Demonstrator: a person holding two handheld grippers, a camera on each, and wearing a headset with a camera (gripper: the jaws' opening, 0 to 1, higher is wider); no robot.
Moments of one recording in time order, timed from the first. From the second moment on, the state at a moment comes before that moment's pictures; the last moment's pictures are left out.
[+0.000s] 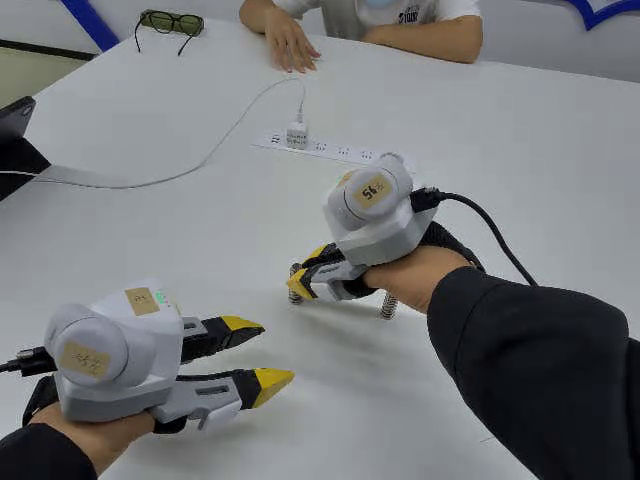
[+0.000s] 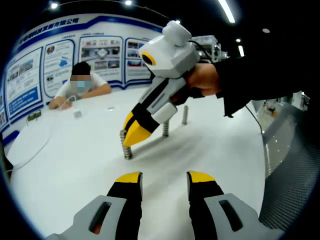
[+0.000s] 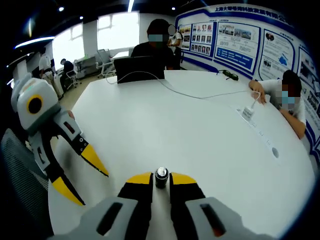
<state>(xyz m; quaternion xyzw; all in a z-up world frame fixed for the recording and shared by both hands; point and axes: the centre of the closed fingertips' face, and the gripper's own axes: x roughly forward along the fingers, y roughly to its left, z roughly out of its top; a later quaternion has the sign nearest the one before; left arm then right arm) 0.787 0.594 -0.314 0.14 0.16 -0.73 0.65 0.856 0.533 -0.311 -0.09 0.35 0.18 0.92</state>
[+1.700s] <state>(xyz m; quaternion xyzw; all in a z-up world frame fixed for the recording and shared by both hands) 0.785 0.587 -0.298 0.14 0.15 -0.72 0.66 0.772 0.526 -0.278 -0.09 0.30 0.14 0.94</state>
